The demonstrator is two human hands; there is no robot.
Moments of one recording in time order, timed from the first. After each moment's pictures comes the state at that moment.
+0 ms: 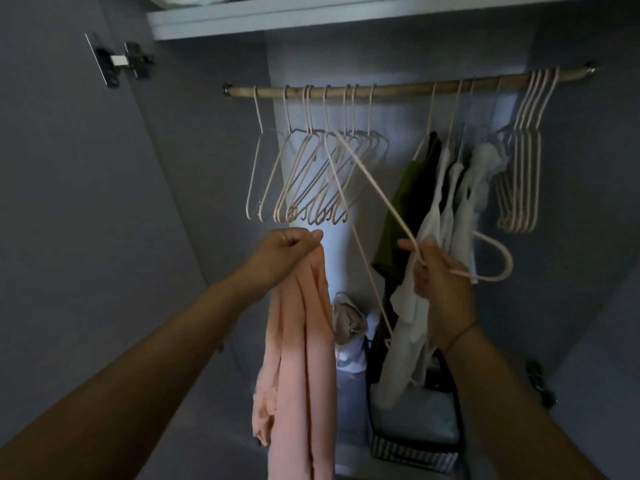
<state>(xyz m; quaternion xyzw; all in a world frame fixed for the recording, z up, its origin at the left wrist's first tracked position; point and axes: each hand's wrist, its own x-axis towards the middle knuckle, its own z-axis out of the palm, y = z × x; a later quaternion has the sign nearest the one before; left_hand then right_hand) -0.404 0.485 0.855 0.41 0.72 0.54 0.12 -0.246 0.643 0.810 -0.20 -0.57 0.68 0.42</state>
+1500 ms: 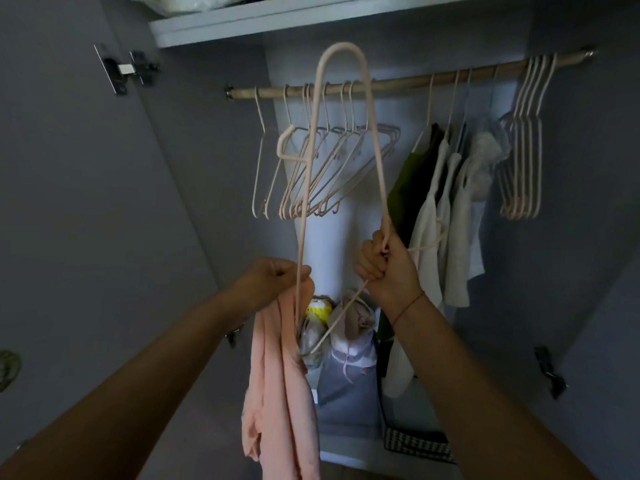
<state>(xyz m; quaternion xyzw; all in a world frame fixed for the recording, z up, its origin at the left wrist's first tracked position) -0.399 0.440 0.837 0.38 0.78 0.46 0.21 -0.305 0.618 0.807 0.05 -0.34 0.90 0.27</state>
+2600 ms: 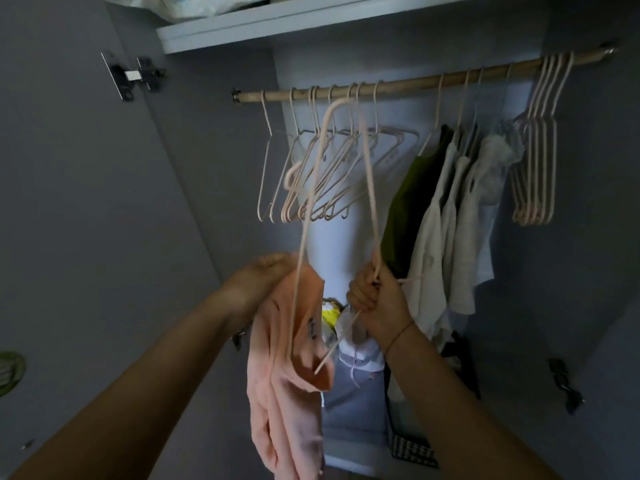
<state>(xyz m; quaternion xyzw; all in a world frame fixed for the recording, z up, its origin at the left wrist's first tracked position) -0.400 0.437 0.844 0.32 0.72 0.56 0.24 -0.317 0.610 0.765 0.01 -0.30 0.92 0.24</state>
